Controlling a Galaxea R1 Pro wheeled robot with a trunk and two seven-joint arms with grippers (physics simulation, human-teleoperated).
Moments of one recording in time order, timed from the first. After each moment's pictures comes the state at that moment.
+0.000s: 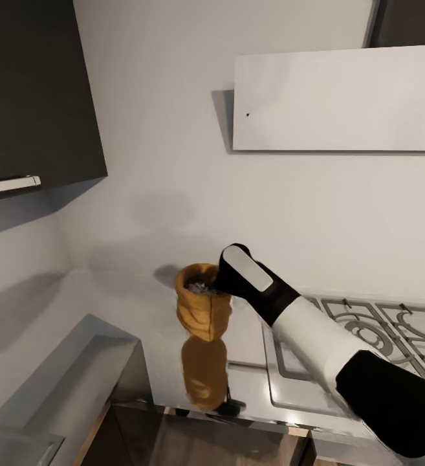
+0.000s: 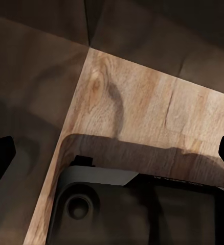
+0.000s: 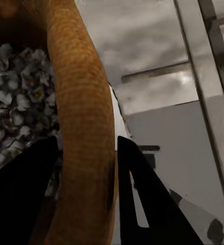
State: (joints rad) left arm -0.08 -0.06 0.18 -0.30 0.01 -0.17 0.00; right arm -1.15 0.15 0.71 -0.87 -1.64 0.57 -1.37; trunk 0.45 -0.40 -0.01
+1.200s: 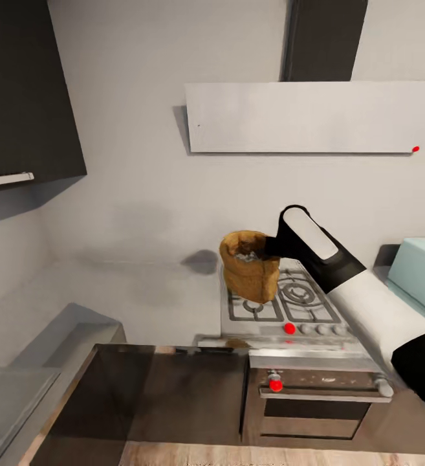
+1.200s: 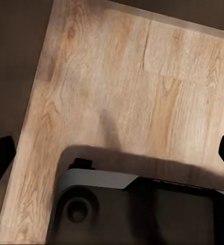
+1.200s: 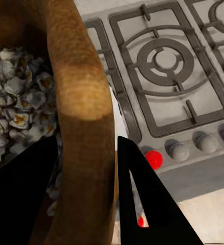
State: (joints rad) left arm -0.08 -0.06 0.18 -0.30 0.01 -0.17 0.00; right arm -1.26 -0.12 0.61 -1.05 -1.64 0.84 -1.42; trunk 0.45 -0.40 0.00
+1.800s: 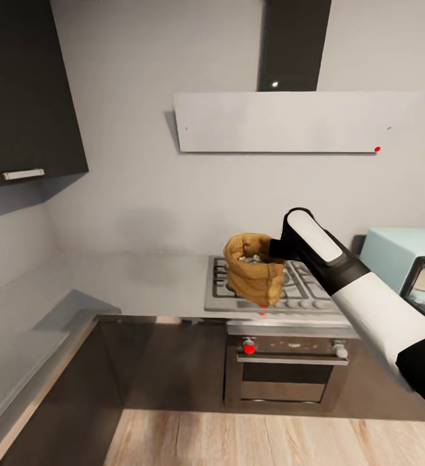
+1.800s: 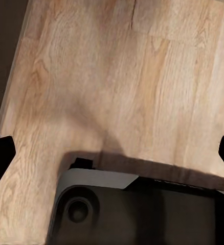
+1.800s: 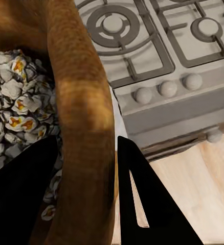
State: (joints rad) left arm -0.08 -0.06 0.18 -0.30 0.01 -0.17 0.01; right arm -1.25 -0.15 0.61 -1.05 -1.64 0.84 -1.42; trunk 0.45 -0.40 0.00
